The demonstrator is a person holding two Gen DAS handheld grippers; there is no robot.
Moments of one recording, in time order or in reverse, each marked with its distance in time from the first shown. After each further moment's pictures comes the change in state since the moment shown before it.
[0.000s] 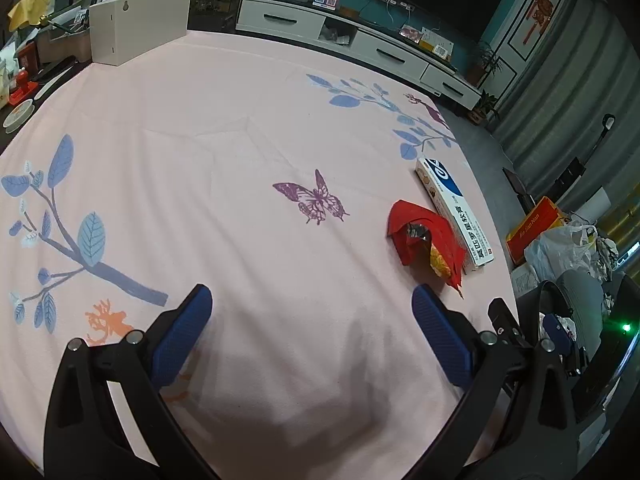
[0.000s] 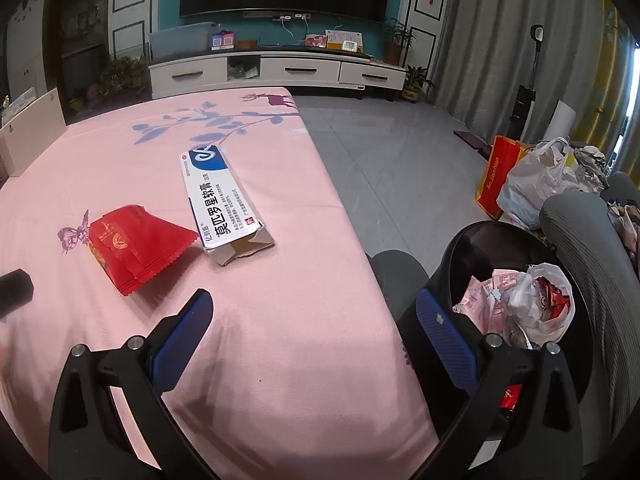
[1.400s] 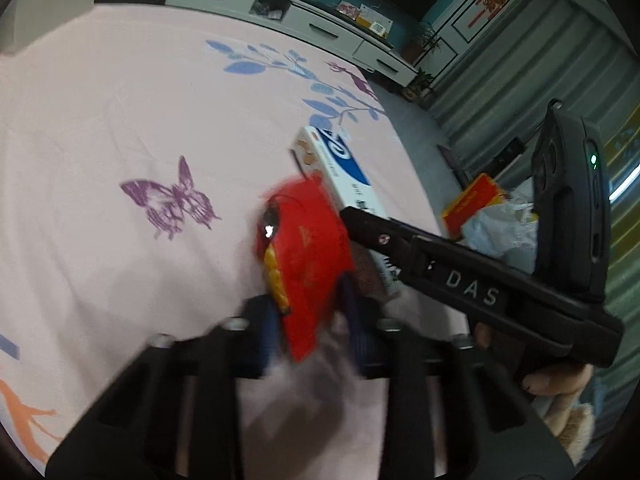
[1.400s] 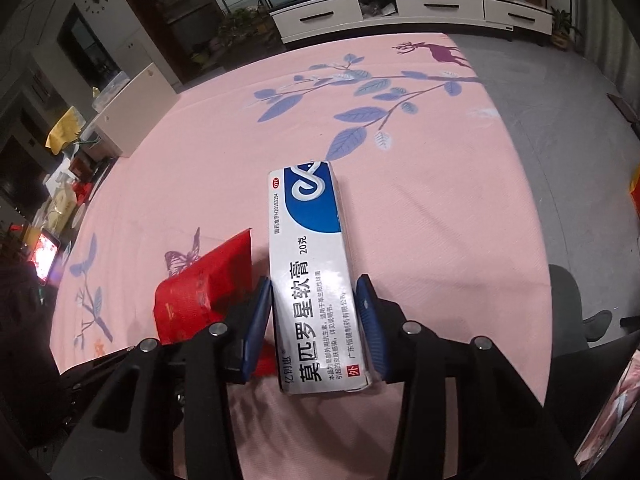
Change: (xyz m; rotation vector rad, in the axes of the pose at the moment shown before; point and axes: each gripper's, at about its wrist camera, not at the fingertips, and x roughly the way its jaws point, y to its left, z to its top) left arm 0.062 -0.045 0.015 0.040 0.092 -0.289; right arm 0.068 0.042 0.075 -0.076 0.278 0.598
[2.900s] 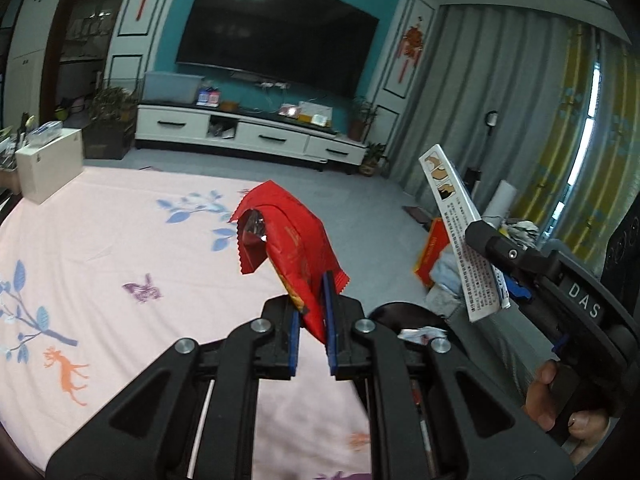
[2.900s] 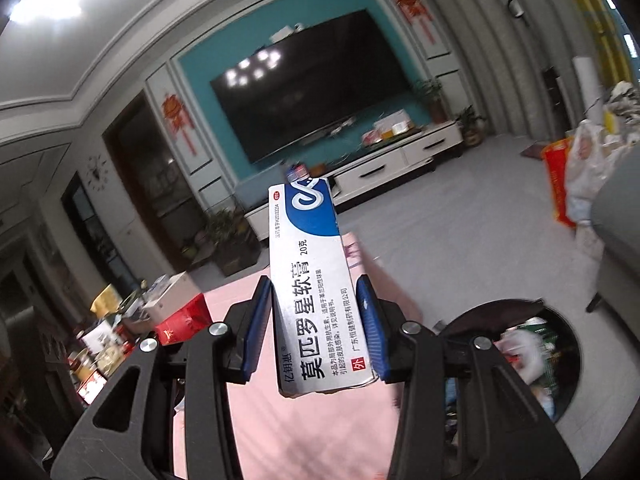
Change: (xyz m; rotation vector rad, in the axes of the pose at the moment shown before) left arm -0.149 -0.162 -0.057 0.280 -0.386 0.011; right arm -0.284 -0.040 -0.106 0.232 -0.722 -0.057
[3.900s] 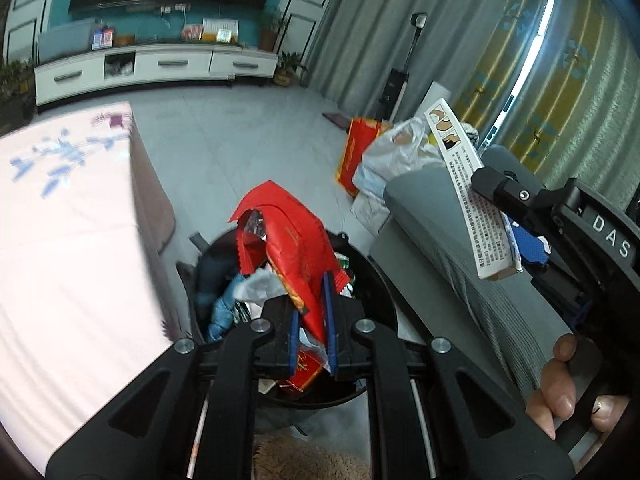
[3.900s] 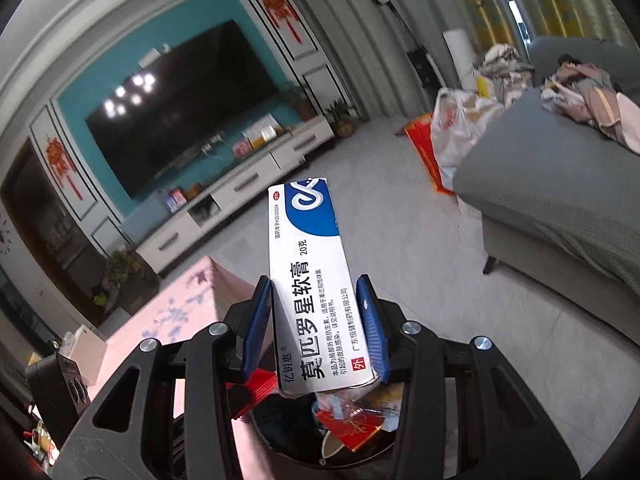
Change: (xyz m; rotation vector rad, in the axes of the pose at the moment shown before) left arm 0.142 -0.127 -0.057 0.125 0.348 -0.257; right arm -0.028 -0.141 -0.001 0.216 0.004 -0.396
